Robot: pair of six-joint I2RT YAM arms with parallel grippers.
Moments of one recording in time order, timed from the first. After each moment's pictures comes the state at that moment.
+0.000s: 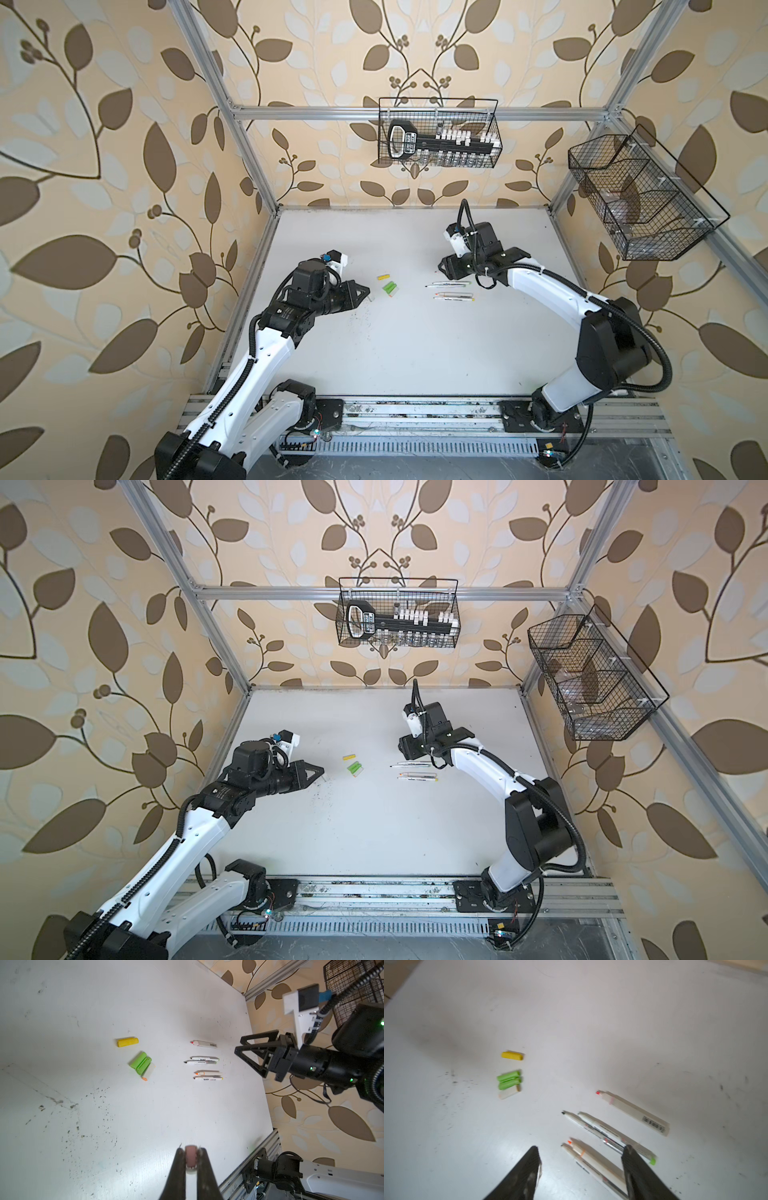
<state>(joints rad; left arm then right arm) -0.26 0.90 0.77 -0.54 0.51 -0.55 0.41 1.64 1.23 -0.47 -0.08 0.01</state>
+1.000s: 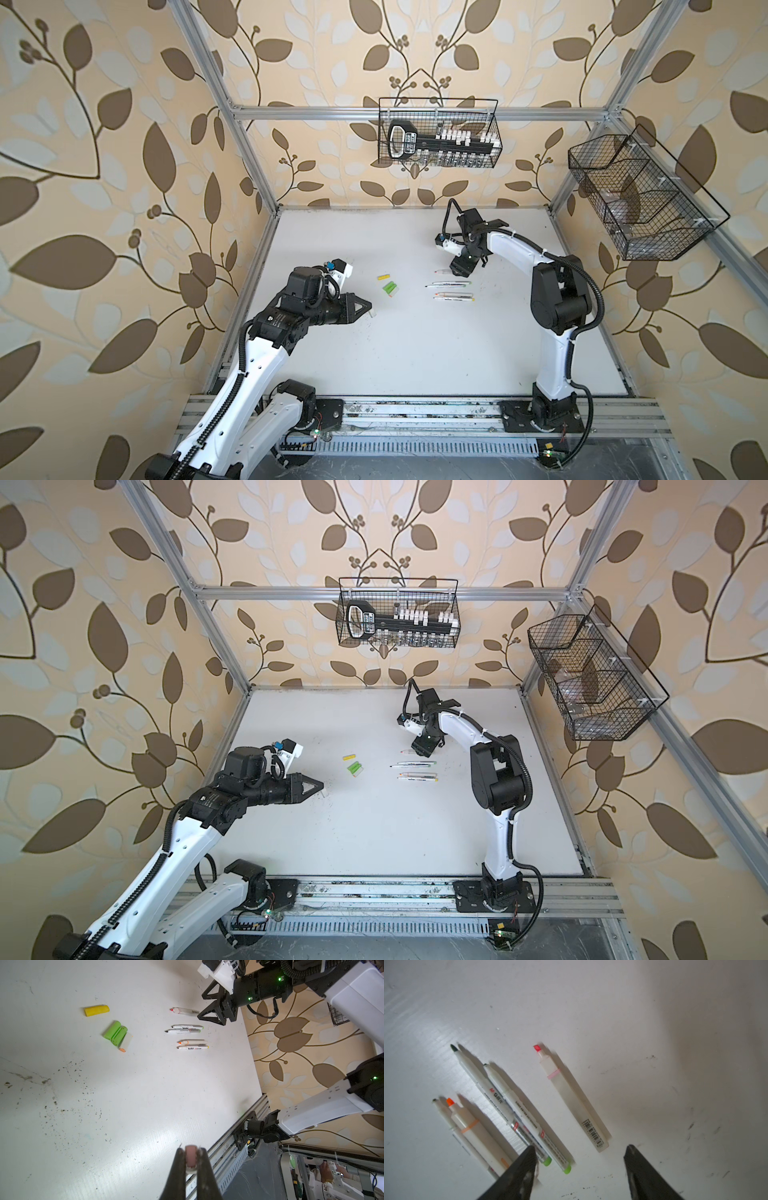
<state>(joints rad) -0.26 0.82 0.80 -0.71 0.64 -0.45 0.30 2.06 1.64 -0.87 -0.03 -0.70</state>
